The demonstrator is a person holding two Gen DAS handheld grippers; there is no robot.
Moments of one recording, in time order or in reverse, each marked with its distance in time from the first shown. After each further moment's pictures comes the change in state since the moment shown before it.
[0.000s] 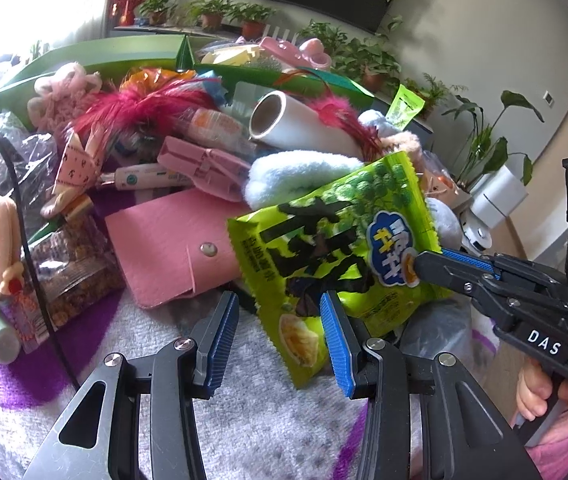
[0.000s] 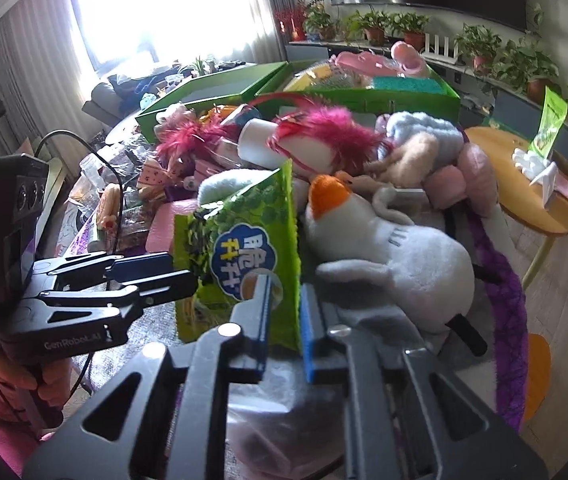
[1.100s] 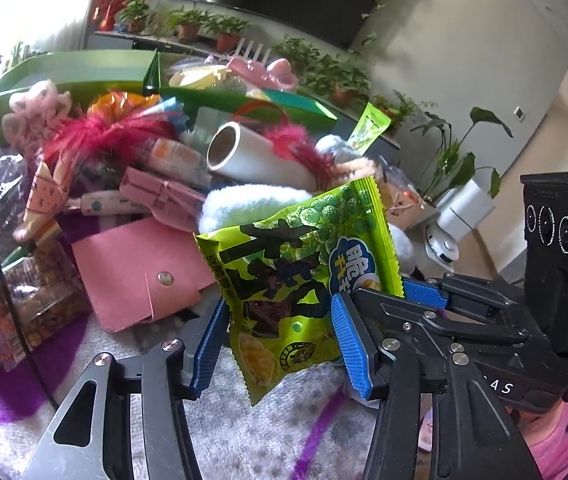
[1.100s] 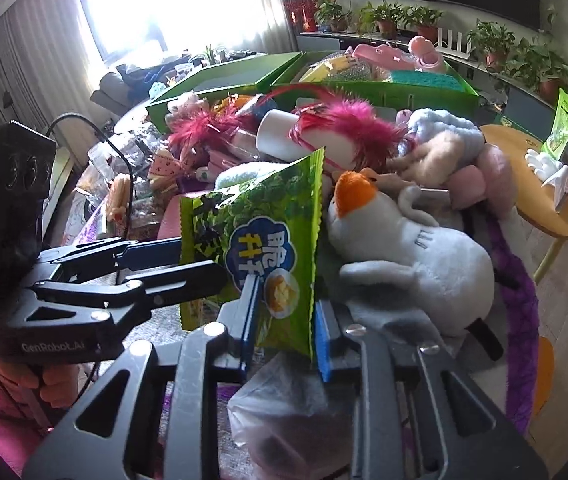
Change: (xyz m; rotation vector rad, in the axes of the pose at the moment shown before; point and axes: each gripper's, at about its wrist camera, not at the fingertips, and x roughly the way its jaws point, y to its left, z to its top) left arm -0.012 -0.015 0.015 -0.001 -0.057 -0.135; right arm 0.000 0.014 0.005 -0.034 0.021 0.025
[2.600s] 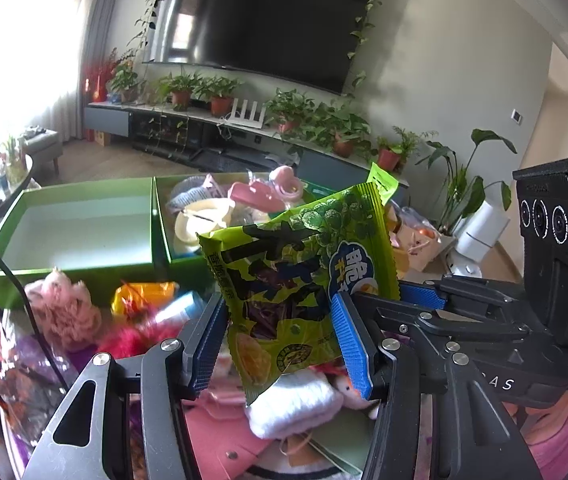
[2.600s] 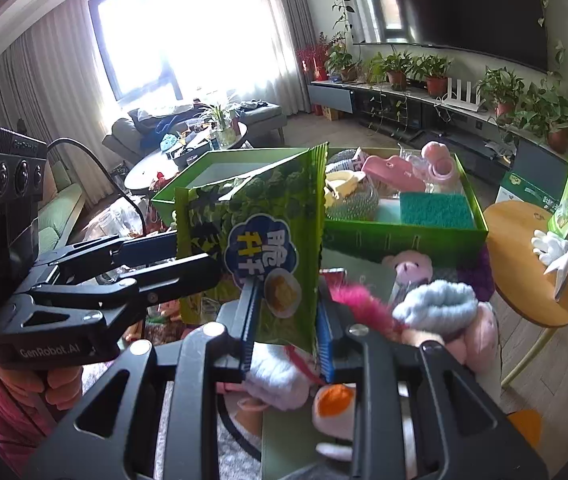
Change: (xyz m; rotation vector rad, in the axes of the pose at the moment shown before) left arm -0.025 -0.005 0.134 0.151 -0.154 0.084; right arm -0.013 -0.013 0.131 -0.022 -0.152 0.038
